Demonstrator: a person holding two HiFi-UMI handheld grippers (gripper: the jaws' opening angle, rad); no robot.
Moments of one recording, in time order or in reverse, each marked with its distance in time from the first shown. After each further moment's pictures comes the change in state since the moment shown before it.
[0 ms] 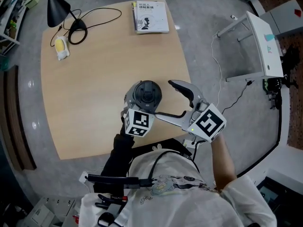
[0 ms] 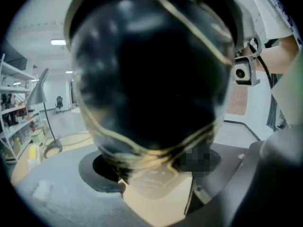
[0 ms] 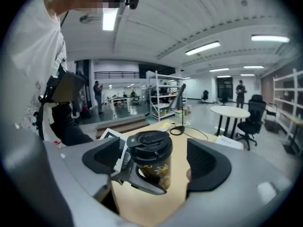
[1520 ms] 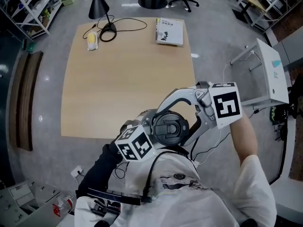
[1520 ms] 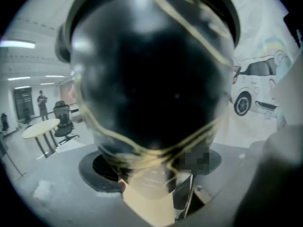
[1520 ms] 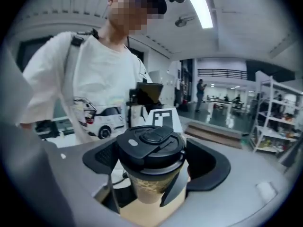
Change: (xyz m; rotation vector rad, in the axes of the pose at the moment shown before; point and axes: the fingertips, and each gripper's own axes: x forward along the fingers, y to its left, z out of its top) left arm -0.173 -0.188 0.099 0.279 0.018 -0.553; right arm -0.134 0.179 0.058 -0.658 0.060 1.146
